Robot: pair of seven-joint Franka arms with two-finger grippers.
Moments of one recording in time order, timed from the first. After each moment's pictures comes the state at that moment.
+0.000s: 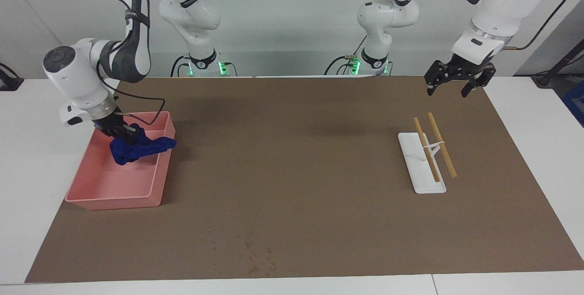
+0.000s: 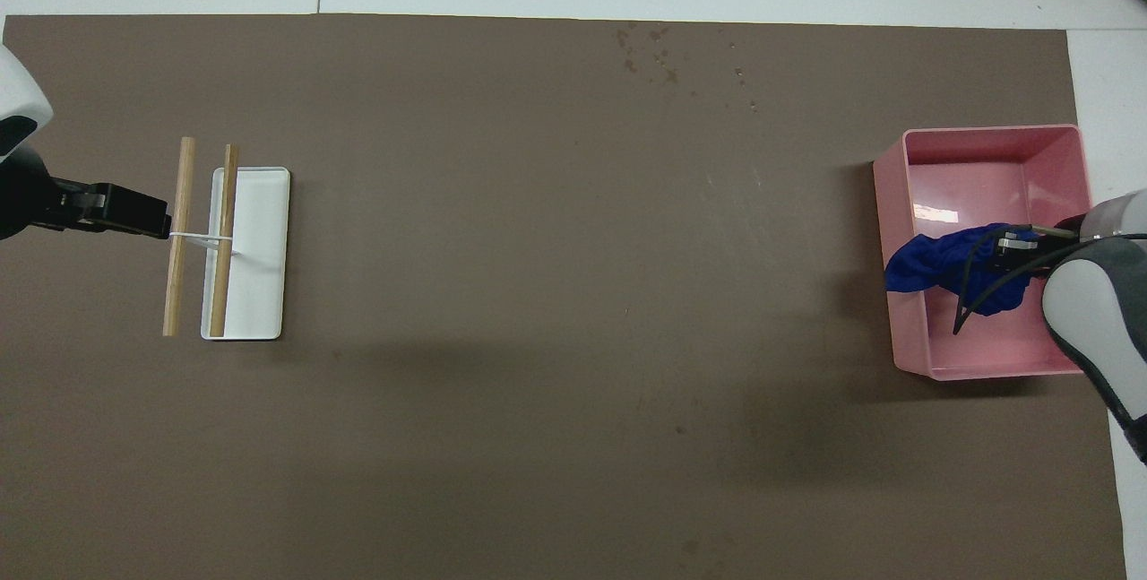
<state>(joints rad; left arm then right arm) -0.02 -0.02 -0.07 -1.62 -0.01 1.61 0.06 -0.32 0.11 0.07 -2.07 -0.02 2.18 0.04</state>
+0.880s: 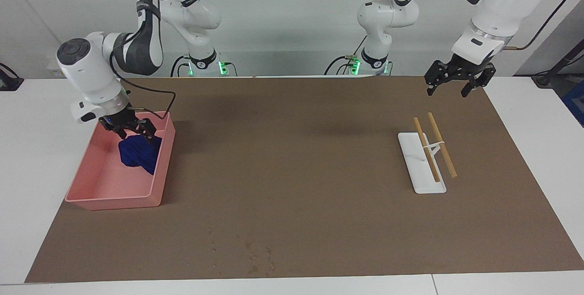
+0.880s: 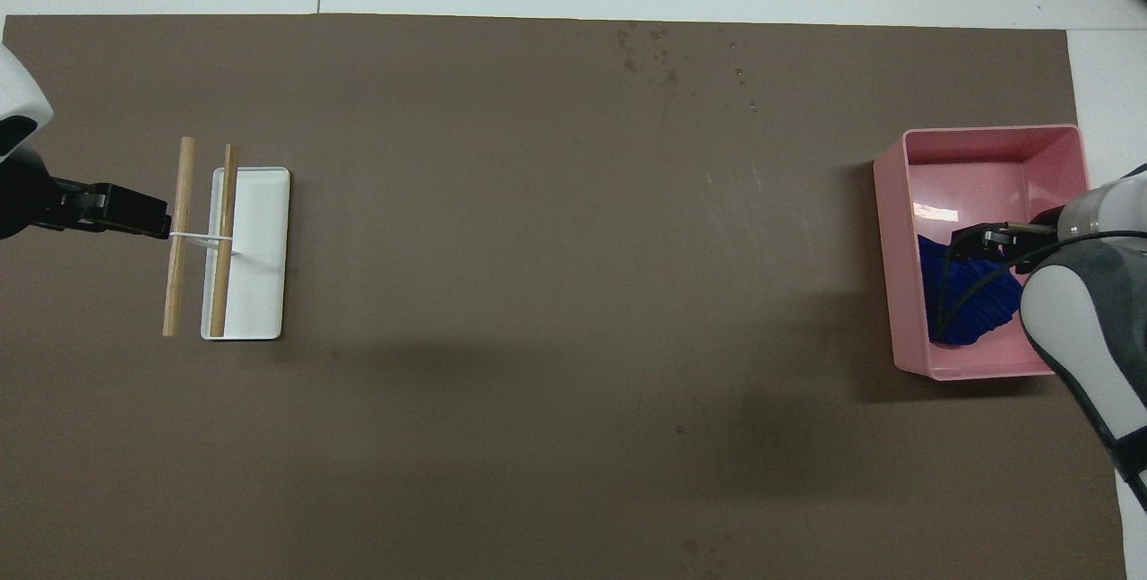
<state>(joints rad) -0.02 -0.02 -0.07 -1.62 -0.01 1.61 0.06 -0.23 0.00 0.11 -2.04 -0.02 2.07 0.04</state>
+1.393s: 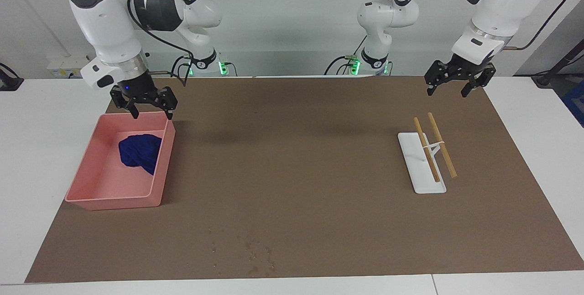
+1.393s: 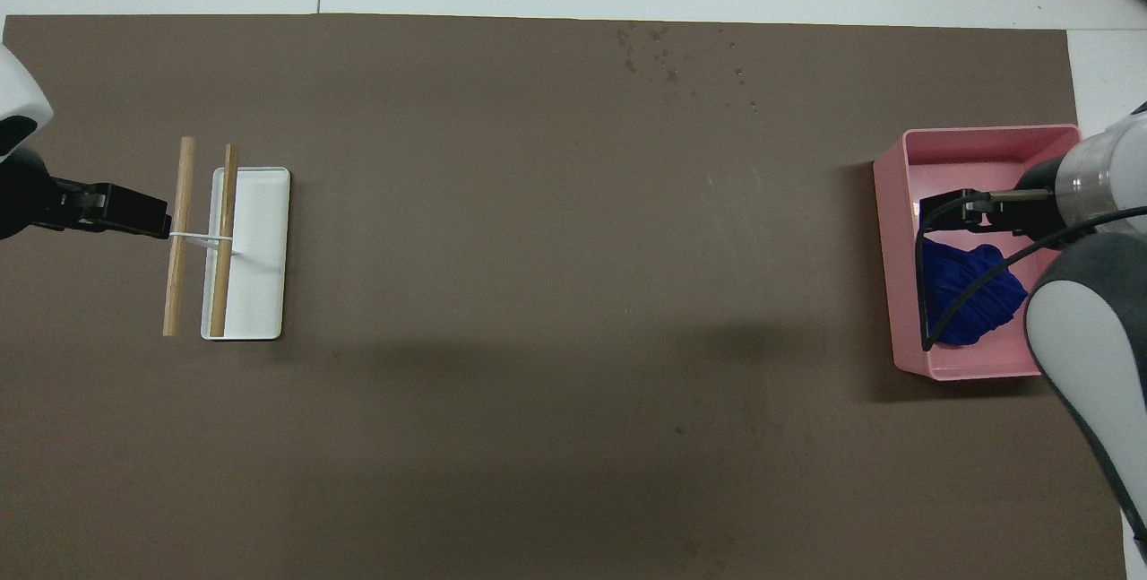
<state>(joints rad) -0.02 -0.02 -0.07 -1.62 -0.01 1.61 0.06 -0.06 -0.04 0.11 -1.78 -0.02 1.82 0.11</state>
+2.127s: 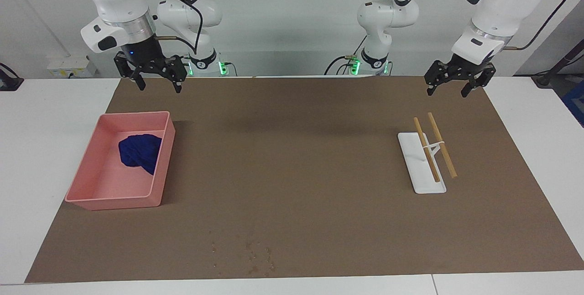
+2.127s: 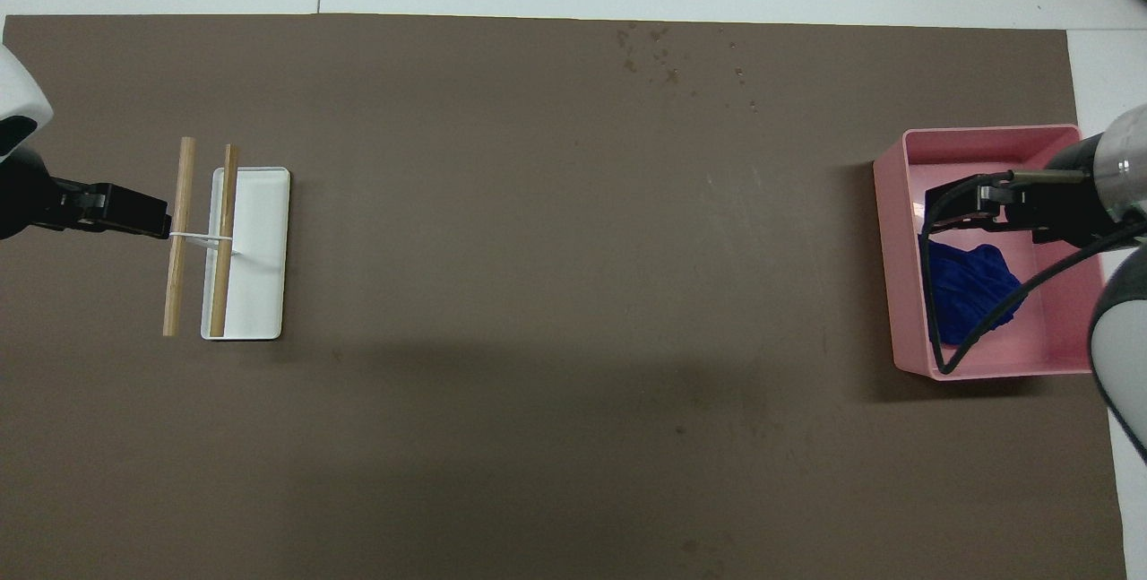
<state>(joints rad) -0.02 -0.02 -0.07 -1.62 -0.01 1.61 0.06 0.00 -0.02 0.10 -1.58 -0.02 1.58 0.22</state>
